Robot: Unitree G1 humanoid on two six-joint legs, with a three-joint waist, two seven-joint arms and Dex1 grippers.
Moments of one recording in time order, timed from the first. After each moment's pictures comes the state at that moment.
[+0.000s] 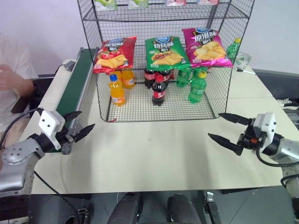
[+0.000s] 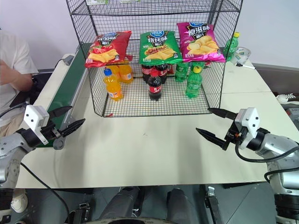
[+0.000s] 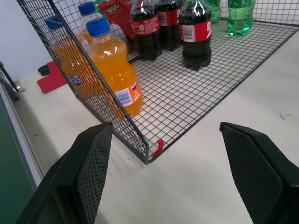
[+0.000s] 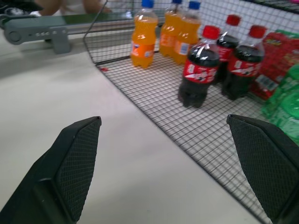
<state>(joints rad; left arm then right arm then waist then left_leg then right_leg) -0.04 0.71 0.33 -0.01 -0.43 0.06 -0.90 -0.04 -0.74 -0.33 -0.10 0.55 0.09 1.06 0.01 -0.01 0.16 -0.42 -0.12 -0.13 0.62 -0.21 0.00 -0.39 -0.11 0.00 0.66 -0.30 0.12</state>
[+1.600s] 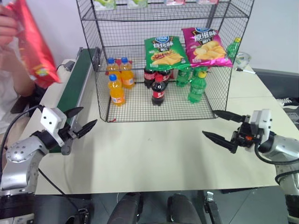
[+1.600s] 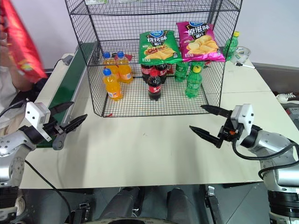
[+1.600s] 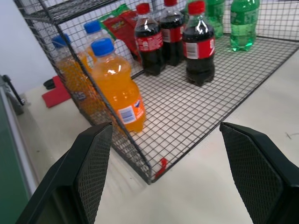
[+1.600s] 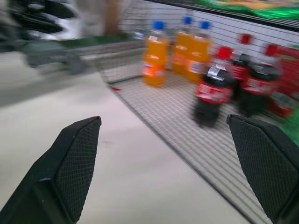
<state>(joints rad) -0.06 0.67 0.33 -0.05 -0.43 0.06 -0.87 -0.05 -0.72 -0.28 -0.22 0.62 0.19 1.11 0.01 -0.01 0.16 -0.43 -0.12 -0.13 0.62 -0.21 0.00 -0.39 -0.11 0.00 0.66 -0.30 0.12</state>
